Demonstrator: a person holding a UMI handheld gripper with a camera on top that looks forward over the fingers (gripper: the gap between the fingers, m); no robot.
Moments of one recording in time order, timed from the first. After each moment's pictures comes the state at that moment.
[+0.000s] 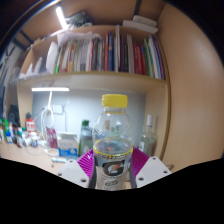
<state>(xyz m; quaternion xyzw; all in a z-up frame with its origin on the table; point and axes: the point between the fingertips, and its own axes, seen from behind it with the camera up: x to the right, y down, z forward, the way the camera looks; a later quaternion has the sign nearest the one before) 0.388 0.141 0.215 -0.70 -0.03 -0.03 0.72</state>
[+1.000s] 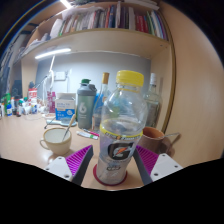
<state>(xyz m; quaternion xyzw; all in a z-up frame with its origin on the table) 0.433 0.144 0.059 -0.78 -0.08 -0.03 0.61</state>
